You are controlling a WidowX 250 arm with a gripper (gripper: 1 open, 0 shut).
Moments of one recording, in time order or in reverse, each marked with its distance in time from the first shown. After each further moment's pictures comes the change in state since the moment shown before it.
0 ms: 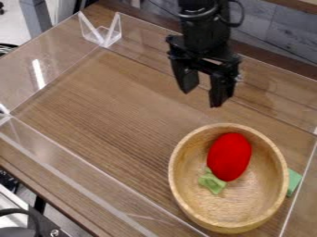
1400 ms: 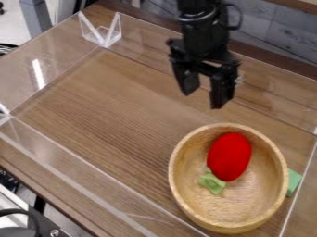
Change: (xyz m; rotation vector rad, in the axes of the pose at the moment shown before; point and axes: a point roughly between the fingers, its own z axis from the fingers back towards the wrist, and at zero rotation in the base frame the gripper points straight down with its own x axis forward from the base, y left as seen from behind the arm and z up) arm 0.007 -0.014 -0.005 -0.013 0.008 -0.043
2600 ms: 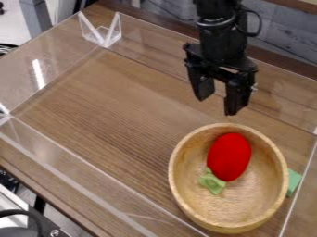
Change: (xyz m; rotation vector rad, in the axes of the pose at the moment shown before) arm 0.004 -0.007 -0.010 -0.014 0.032 -0.016
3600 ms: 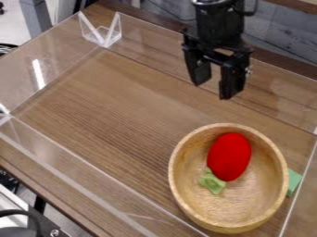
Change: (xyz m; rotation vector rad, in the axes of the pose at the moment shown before) arm 0.006 0.009 0.020 -0.005 0.012 -0.040
